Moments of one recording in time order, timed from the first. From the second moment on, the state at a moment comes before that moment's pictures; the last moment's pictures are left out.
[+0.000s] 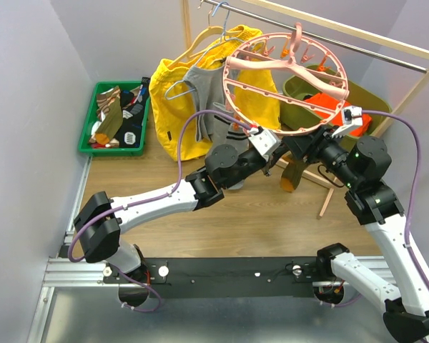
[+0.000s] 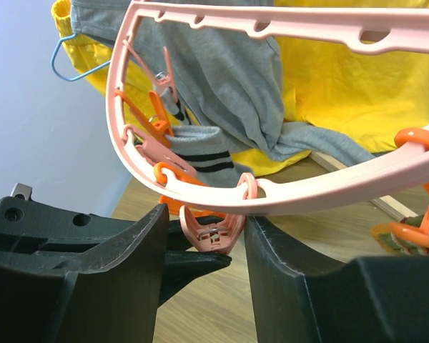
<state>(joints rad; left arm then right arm) -1.07 1.52 1.17 0.53 -0.02 0.03 0.34 0.80 1.02 -0.28 -0.21 0.55</state>
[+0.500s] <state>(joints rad) -1.07 1.52 1.17 0.52 -0.02 0.02 0.34 0.80 1.03 -0.29 -0.19 0.52</state>
